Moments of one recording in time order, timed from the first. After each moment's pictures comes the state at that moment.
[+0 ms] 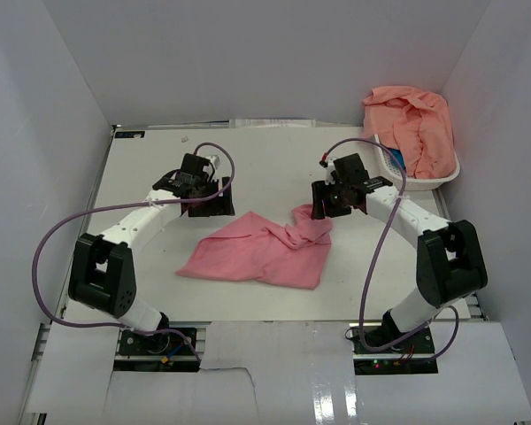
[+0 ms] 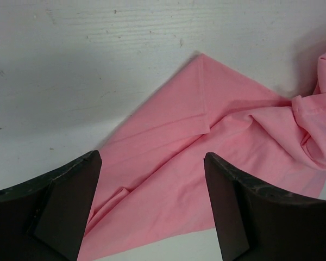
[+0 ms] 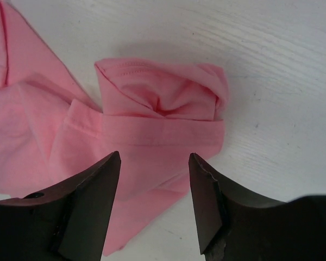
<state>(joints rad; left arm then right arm) -0.36 1.54 1.12 -0.54 0.10 -0.33 0.40 1.56 1.09 -0.48 -0.21 0.15</state>
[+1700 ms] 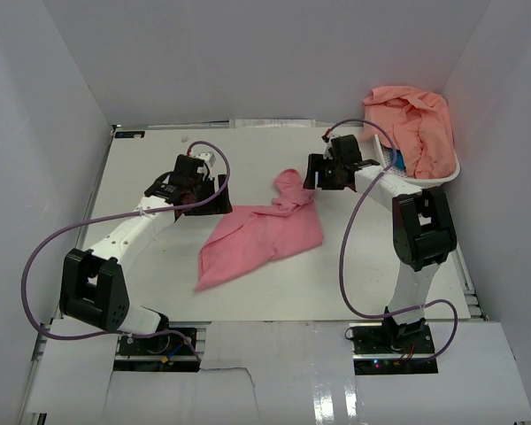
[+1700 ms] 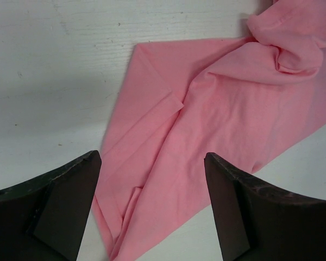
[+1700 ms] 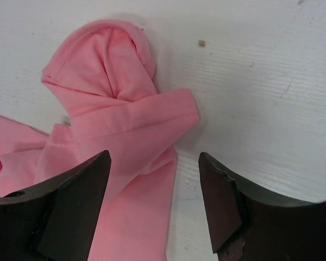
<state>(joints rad) -0.36 1.43 1.09 -0.52 0.08 -0.34 0.33 1.90 1.33 -0.24 -0.20 0.26</state>
